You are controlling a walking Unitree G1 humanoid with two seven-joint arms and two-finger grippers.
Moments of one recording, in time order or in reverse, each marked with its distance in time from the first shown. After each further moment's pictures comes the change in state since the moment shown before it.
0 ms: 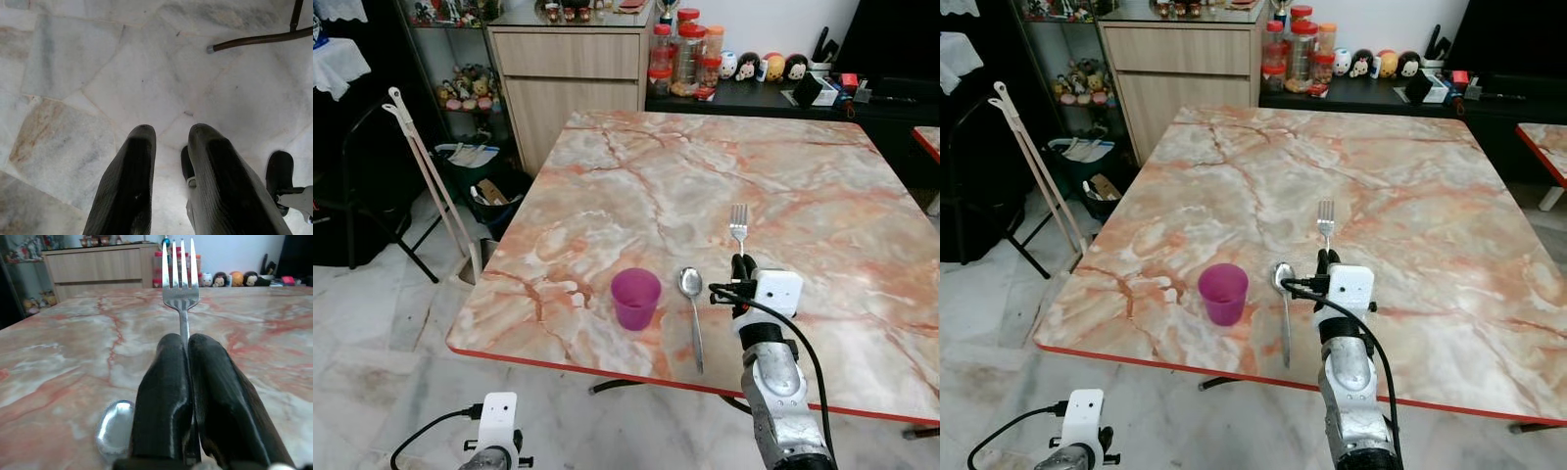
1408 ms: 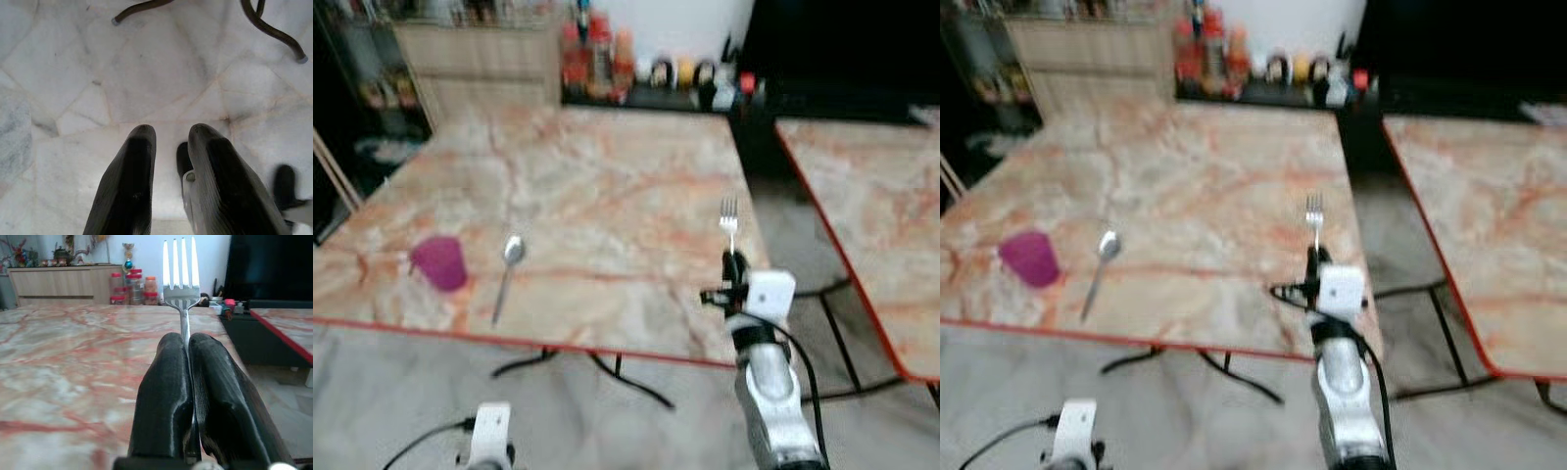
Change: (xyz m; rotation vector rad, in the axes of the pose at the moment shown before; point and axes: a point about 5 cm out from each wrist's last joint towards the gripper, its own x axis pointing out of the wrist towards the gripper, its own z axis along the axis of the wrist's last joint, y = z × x) left arm -0.002 0.003 -0.010 0.003 0.019 0.010; right arm -0.003 0.007 0.007 0.001 -0.074 0.032
